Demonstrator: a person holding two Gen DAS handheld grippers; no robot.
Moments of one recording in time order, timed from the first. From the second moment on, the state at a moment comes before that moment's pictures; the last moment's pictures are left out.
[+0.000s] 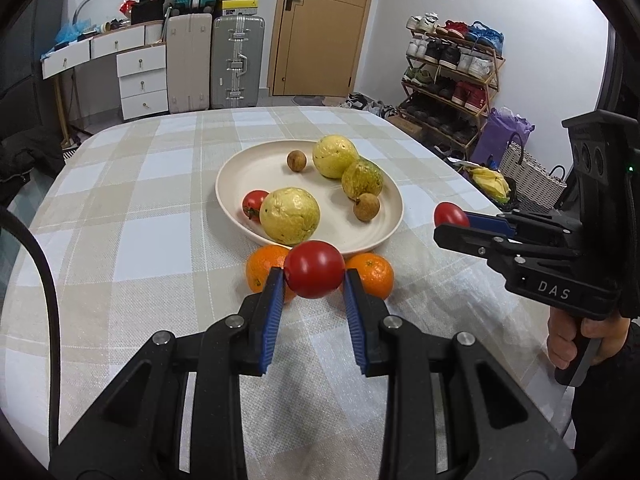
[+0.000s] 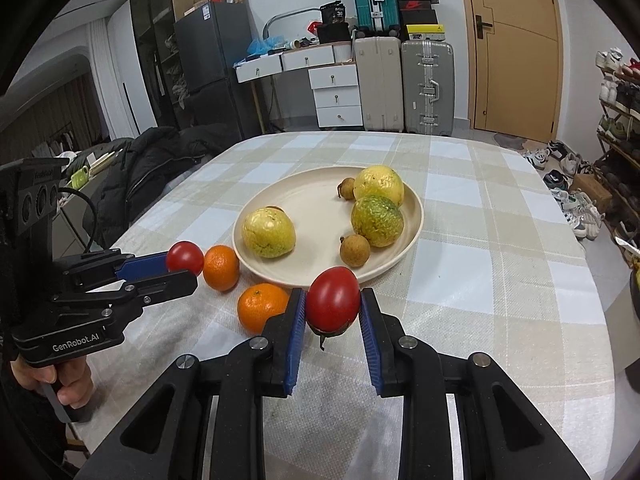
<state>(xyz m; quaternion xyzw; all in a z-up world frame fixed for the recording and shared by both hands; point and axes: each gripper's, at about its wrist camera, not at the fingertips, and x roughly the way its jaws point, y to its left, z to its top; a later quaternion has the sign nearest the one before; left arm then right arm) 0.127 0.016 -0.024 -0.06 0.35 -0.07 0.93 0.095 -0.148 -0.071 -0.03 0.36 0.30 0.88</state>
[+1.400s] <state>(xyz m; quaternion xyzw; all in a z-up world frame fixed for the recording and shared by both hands) 0.199 0.003 -0.040 -0.05 0.37 -0.07 0.92 0.147 -0.113 -0.084 -0.01 0.39 0.30 0.87</state>
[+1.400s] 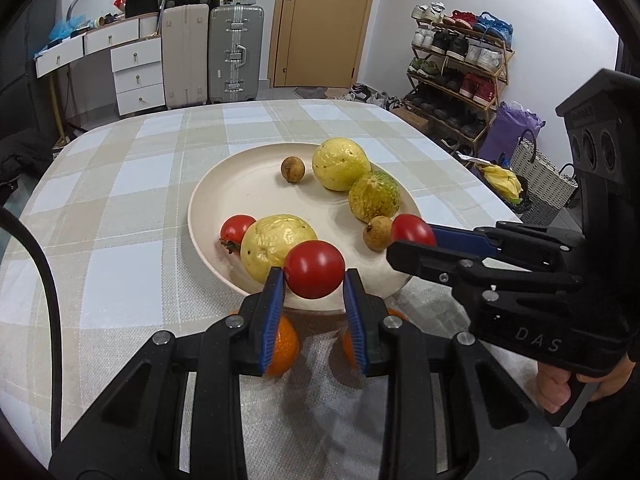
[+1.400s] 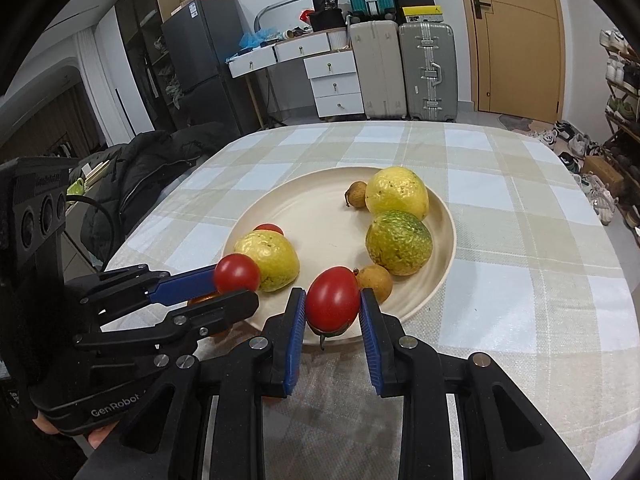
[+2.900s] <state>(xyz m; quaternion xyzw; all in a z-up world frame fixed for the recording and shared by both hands) 0.181 0.032 -0.033 -0.07 0.36 -0.01 0.93 0.141 -0.134 -0.084 0.01 0.39 0.27 0.88</state>
